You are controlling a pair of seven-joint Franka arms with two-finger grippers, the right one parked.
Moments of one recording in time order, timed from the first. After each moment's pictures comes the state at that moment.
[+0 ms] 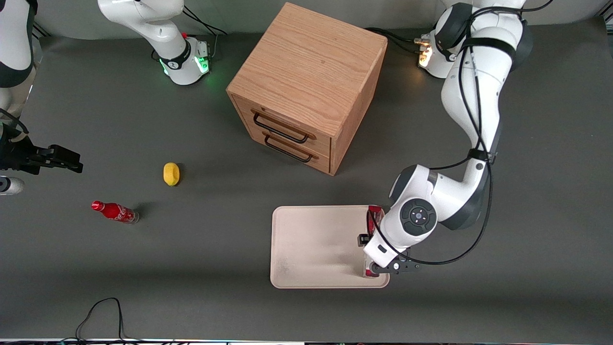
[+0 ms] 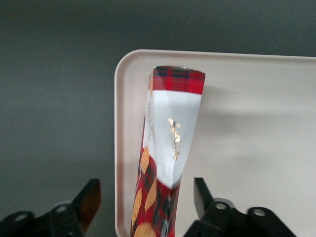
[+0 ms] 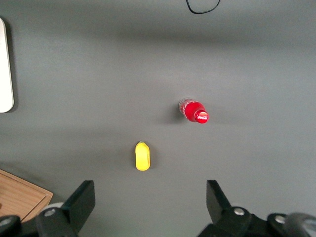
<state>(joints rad) -0.29 0.94 -0.23 -0.98 0.15 1.94 -0.53</state>
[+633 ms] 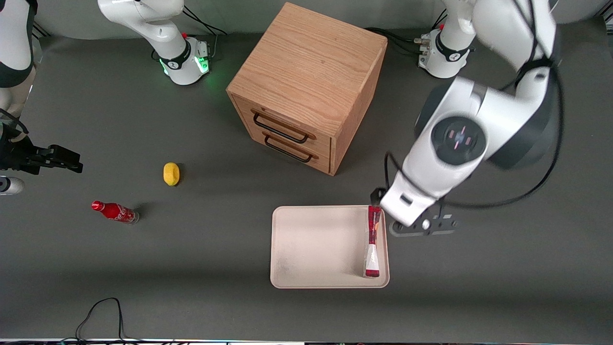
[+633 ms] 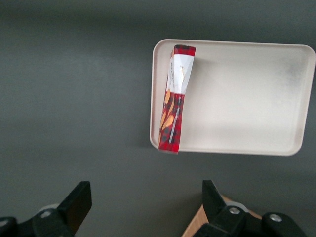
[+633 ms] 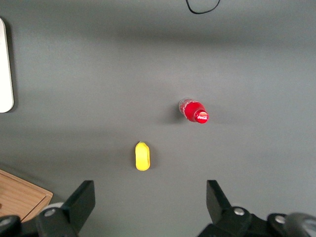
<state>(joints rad) -0.31 0.59 -0.24 -0.97 0.16 1.54 -0.56</state>
